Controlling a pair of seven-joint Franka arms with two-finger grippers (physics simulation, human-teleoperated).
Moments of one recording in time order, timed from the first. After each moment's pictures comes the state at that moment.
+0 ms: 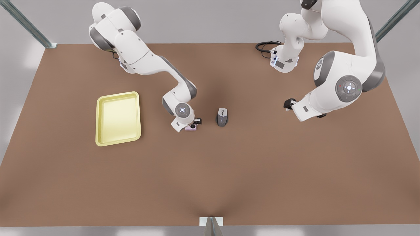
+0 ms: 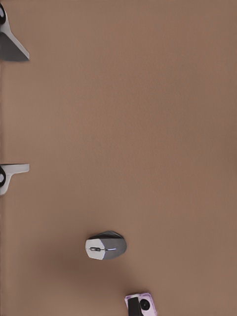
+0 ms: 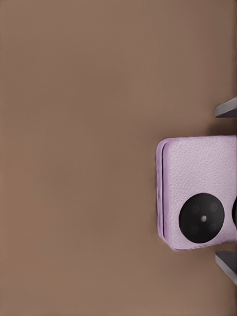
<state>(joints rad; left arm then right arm) -0.32 0.24 0.08 -1.41 -0.07 1.42 0.08 0.47 0.65 0.25 -1.85 -0.02 2.35 0.73</state>
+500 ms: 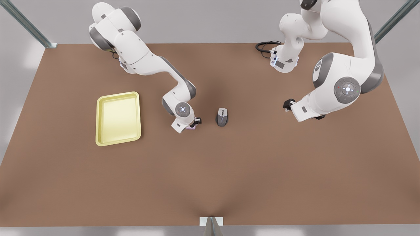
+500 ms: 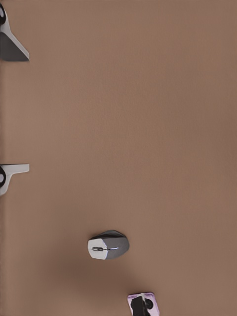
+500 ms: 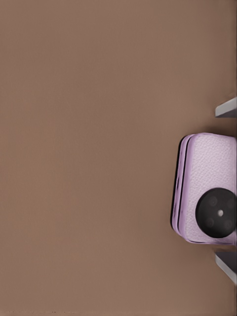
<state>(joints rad) -0.32 0.25 0.08 -1.41 -0.07 1.43 0.12 0.48 0.66 0.24 -1.85 -0.06 2.35 0.65</state>
